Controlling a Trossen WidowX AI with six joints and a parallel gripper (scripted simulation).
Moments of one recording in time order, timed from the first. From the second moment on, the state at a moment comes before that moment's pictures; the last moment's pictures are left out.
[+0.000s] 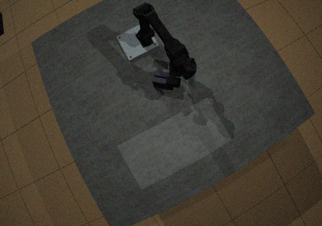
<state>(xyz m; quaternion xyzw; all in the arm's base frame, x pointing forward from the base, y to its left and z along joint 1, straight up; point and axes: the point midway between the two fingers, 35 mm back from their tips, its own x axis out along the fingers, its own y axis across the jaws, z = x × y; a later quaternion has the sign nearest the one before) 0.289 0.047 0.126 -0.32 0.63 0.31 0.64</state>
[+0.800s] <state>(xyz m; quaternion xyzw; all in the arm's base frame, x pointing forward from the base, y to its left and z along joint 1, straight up) 0.266 -0.011 0.125 -0.32 0.63 0.31 0.64</state>
